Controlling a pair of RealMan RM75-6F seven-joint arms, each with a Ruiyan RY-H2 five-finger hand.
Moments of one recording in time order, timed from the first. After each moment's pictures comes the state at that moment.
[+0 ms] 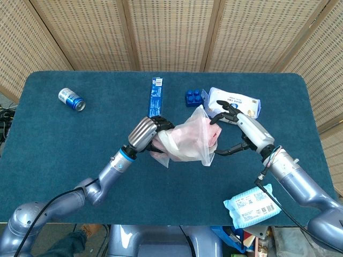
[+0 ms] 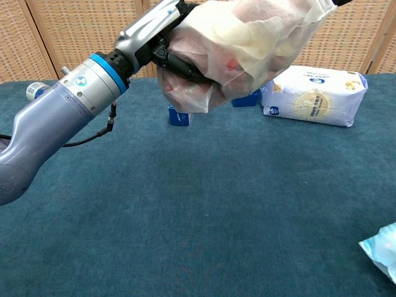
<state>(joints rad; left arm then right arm) -0.98 -1.89 -0.21 -0.86 1.60 1.32 -0.61 0.75 -0.73 0.40 -2.04 -0.99 0.69 0.48</state>
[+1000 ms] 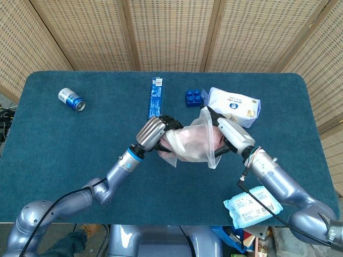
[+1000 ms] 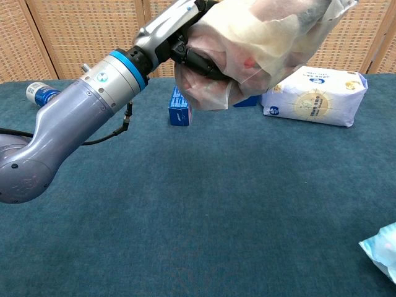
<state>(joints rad) -1.03 -1.92 -0.24 -0.86 1.55 1.28 -0.58 0.86 -0.80 0.37 -2.06 -0.83 0.67 0.31</state>
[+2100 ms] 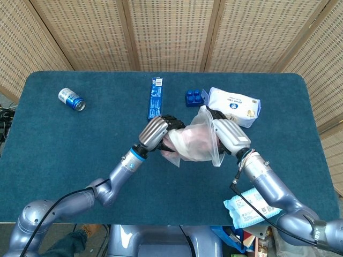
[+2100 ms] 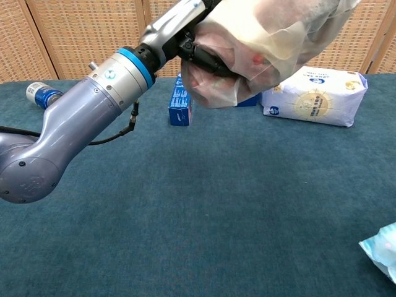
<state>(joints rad) -1.05 -1.93 -0.26 -0.89 1.53 1.26 -0.56 0.91 -0.91 0.31 -2.08 -0.75 0.87 0.01</state>
